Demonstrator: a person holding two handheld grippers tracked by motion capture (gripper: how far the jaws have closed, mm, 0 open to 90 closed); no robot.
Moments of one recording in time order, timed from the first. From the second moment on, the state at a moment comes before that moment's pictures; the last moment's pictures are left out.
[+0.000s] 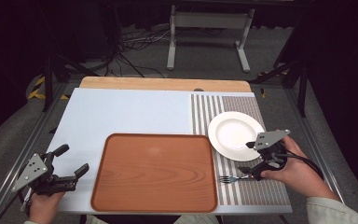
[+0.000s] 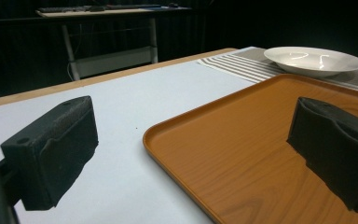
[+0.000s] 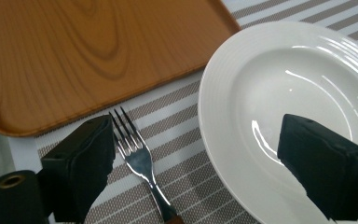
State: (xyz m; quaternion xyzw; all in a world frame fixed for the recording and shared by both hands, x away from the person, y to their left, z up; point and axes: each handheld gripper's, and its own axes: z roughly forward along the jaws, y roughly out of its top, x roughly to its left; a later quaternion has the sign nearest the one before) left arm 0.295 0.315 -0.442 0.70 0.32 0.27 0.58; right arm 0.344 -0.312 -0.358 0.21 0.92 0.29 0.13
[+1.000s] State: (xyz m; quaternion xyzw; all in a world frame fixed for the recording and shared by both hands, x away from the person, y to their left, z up) left arm 0.294 0.316 -0.440 0.70 0.31 0.27 0.58; right arm 0.349 -0.302 -0.377 0.17 0.97 0.16 0.07
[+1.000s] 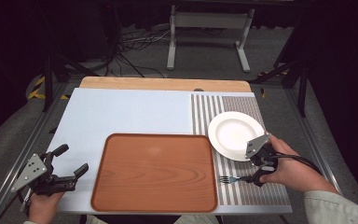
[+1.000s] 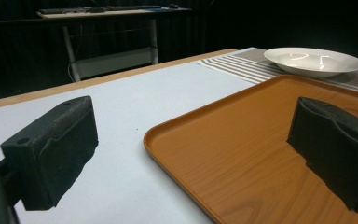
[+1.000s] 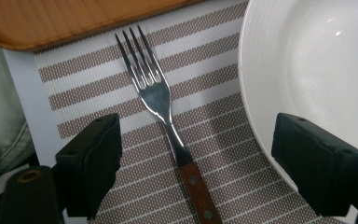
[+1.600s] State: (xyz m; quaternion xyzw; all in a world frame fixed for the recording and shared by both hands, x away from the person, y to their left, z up) left arm 0.294 0.316 -0.441 0.70 0.31 0.27 0.58; right arm 0.354 -0.293 -0.395 0.06 1.00 0.03 0.05
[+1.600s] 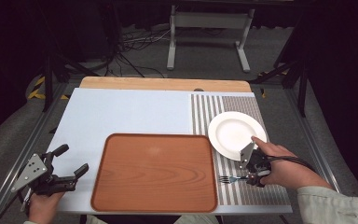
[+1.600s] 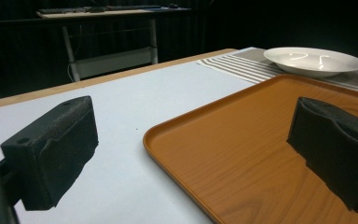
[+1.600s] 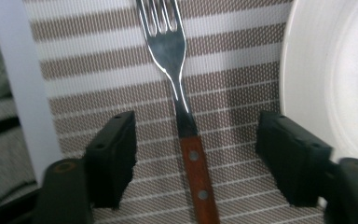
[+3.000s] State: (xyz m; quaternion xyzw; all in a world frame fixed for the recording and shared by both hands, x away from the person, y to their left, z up) left arm 0.295 0.316 -0.441 0.70 0.32 0.26 0.59; right arm 0.358 -0.275 -0.415 -0.01 1.00 -0.09 0.02
